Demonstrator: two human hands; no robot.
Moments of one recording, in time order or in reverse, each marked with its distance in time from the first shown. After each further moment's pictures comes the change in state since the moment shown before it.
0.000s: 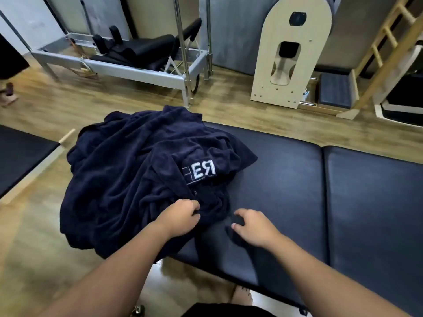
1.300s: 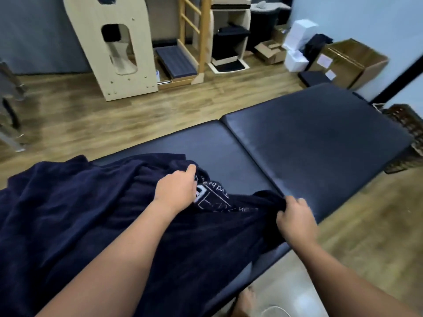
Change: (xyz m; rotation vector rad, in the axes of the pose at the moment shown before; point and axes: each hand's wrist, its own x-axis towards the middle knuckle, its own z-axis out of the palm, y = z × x) left_hand 0.180 0.086 -0.076 0.313 0.081 0.744; right_hand -0.073 0.005 0.010 0.058 0.795 1.189
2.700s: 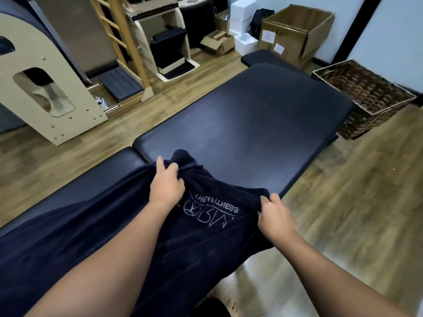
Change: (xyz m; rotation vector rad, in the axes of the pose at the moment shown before) left_hand 0.166 0.293 0.073 -0.243 0.034 -0.119; right_hand 0.158 0.237 -0.012 0.015 -0.163 -0.036
